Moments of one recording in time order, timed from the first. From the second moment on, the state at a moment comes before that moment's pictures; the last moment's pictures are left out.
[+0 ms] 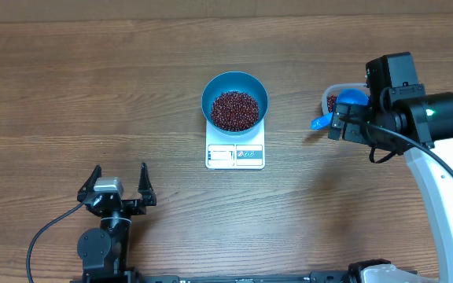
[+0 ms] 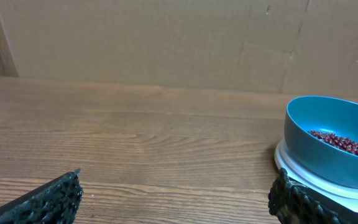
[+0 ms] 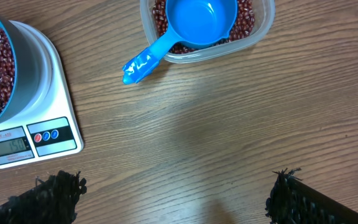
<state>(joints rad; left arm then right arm) 0.09 0.01 0.01 -0.07 0.07 -0.07 0.15 1.40 1.53 -1.37 0.12 0.36</state>
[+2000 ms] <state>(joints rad) 0.09 0.01 0.01 -0.07 0.07 -0.07 0.15 1.39 1.52 -1.21 0.14 0.36</state>
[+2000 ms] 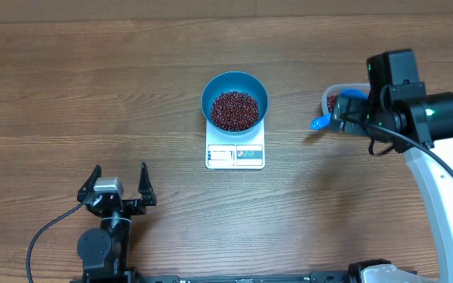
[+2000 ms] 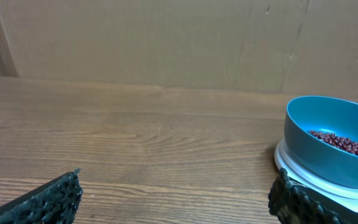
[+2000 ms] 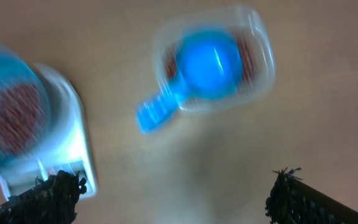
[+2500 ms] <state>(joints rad) 0.09 0.01 0.01 -0.07 0.07 -0.07 0.15 1.02 0.95 -0.33 0.01 0.36</state>
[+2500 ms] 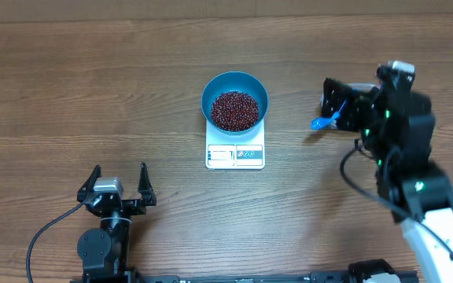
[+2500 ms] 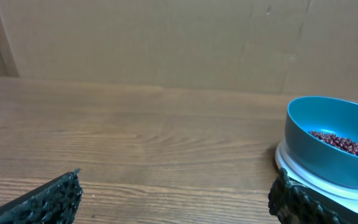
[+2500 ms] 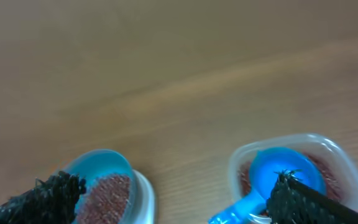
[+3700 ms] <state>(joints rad) 0.09 0.01 0.01 -0.07 0.07 -0.07 0.15 0.11 0.02 0.10 -0.05 0.15</state>
